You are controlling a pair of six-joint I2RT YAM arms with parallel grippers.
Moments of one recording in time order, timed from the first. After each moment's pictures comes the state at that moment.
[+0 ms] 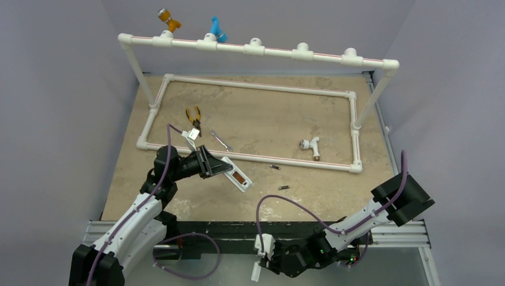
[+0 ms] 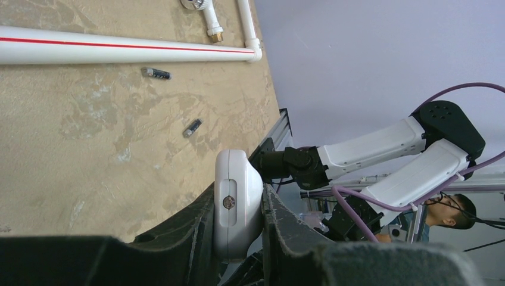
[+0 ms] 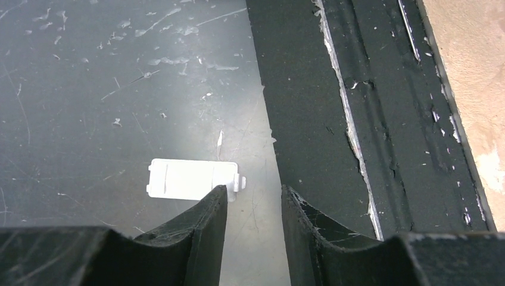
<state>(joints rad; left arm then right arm) -0.31 0.76 0.33 0.19 0.76 -1.01 2.06 1.27 0.34 0.25 0.50 0.52</state>
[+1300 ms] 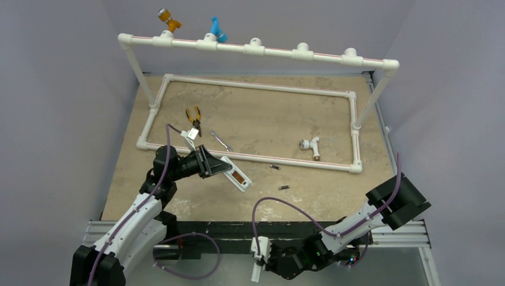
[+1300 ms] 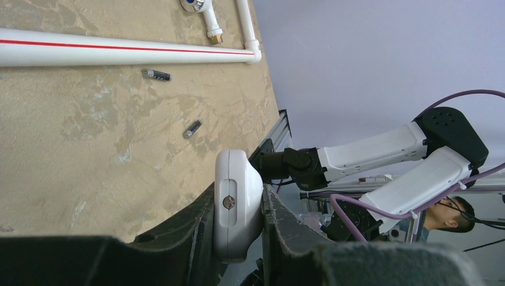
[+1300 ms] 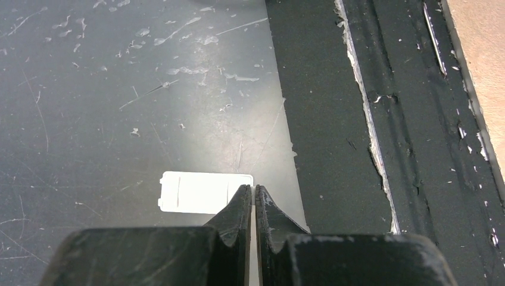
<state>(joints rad) -0.30 0.75 0.33 0.19 0.77 -1.01 2.06 1.33 0.37 0.29 0.47 0.52</state>
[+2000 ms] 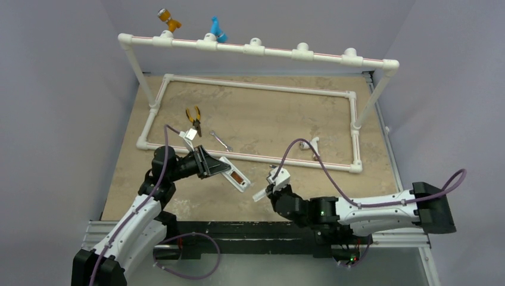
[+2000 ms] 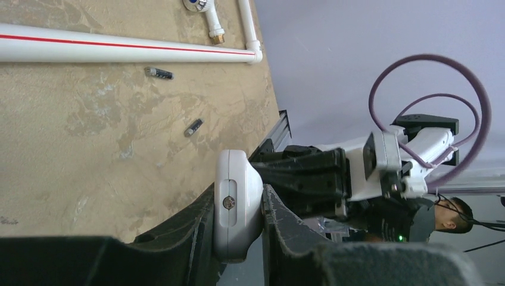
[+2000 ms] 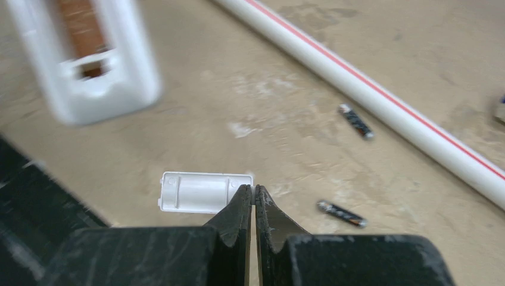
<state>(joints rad) -0.28 0.73 0.33 0.16 0.78 -1.01 1.54 1.01 0.46 -0.02 0.75 0.47</state>
